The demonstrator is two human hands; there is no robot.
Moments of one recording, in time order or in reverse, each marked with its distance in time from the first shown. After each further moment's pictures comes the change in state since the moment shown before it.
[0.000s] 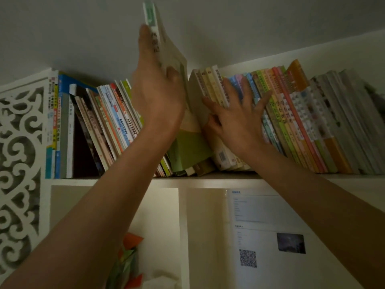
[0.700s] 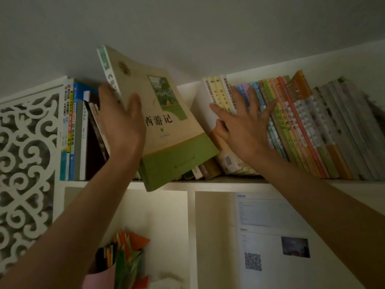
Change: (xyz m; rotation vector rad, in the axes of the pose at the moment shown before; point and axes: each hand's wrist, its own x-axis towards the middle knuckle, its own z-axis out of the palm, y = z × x) left_hand 0.002 -0.047 -0.053 -0.113 0.133 -0.179; right_hand 0.002 -0.001 0.000 0.005 0.001 0.046
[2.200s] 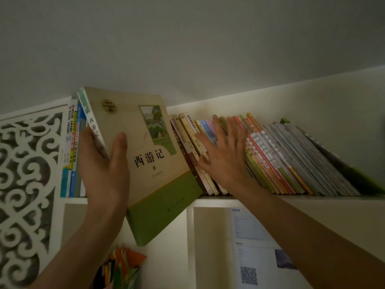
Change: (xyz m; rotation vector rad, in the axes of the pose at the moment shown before) left_hand -0.032 0.009 -0.050 -0.118 0.015 0.003; right_hand -0.013 -0.031 -0.001 0.018 -0.043 -0.078
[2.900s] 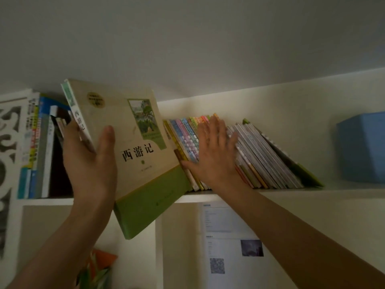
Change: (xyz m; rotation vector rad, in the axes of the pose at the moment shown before) left_hand -0.017 0.014 0.026 -0.068 -0.042 -0.003; right_hand -0.021 0.028 -0.035 -0.105 -0.227 0.171
